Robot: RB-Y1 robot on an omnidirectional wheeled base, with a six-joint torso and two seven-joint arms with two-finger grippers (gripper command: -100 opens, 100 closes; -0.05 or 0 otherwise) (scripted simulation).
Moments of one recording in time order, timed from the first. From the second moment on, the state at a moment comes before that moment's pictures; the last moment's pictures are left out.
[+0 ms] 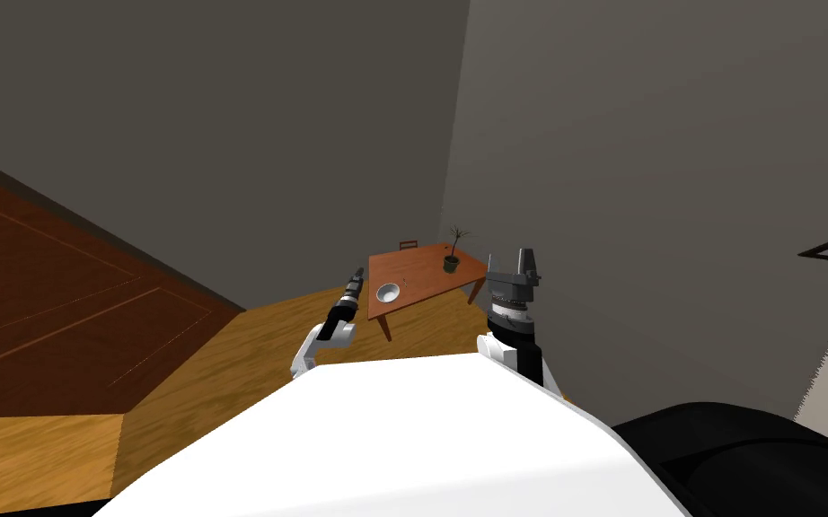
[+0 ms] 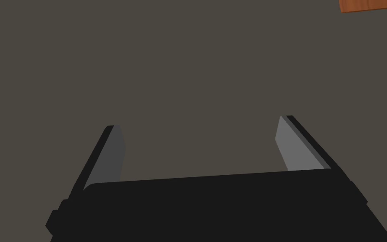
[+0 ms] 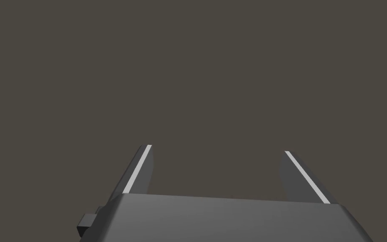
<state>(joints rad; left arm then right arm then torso) 0.22 0.14 -0.02 -1.96 -0.10 0.06 -0.18 0.54 0.03 -0.03 -2.36 -0.01 -0.62 -0.10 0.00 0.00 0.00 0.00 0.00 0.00</state>
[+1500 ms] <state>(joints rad) 0.04 0.16 -0.03 -1.72 -0.06 0.46 -0.25 0.54 0.03 -0.03 -2.36 -0.01 -0.62 -0.10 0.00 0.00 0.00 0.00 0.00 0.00</state>
